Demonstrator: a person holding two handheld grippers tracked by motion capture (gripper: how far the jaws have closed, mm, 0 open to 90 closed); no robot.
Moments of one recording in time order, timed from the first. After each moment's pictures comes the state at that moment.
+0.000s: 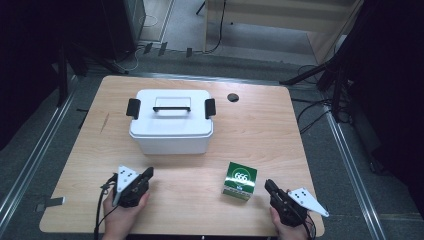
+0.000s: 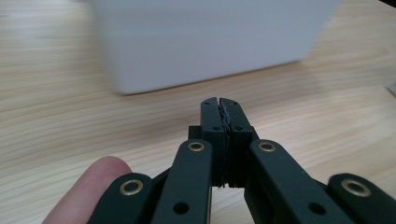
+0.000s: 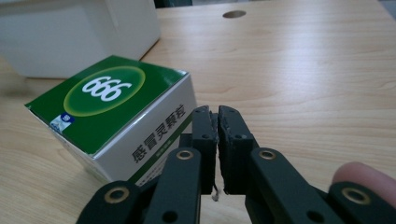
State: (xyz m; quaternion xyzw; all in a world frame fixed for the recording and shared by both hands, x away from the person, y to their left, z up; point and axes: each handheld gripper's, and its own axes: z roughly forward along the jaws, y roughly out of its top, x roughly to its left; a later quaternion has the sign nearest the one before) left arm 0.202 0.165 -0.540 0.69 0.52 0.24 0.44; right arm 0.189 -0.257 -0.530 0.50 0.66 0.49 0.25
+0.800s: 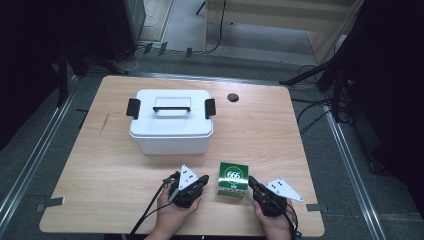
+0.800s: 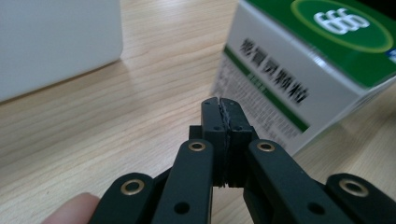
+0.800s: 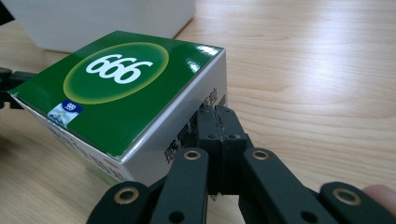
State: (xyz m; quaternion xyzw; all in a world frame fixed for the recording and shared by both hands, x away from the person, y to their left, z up) left arm 0.220 0.047 -0.543 0.75 0.43 0.15 0.47; right arm 0.212 -0.217 -0.540 0.46 0.71 0.48 0.22
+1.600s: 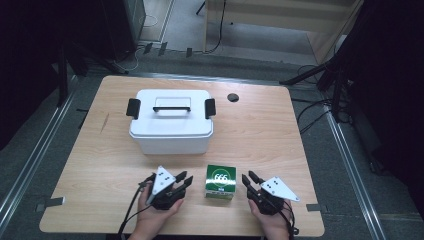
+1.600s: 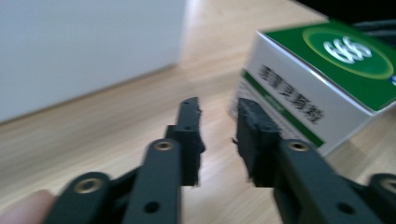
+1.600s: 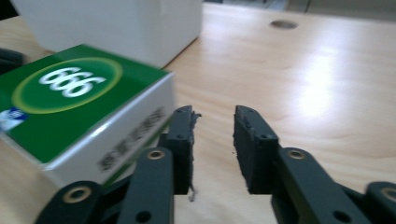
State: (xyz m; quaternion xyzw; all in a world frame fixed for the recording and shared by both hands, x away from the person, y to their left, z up) left arm 0.205 0.122 -0.535 0.71 0.45 0.20 0.50; right arm 0.216 -0.216 -0.533 0.42 0.72 0.49 0.27
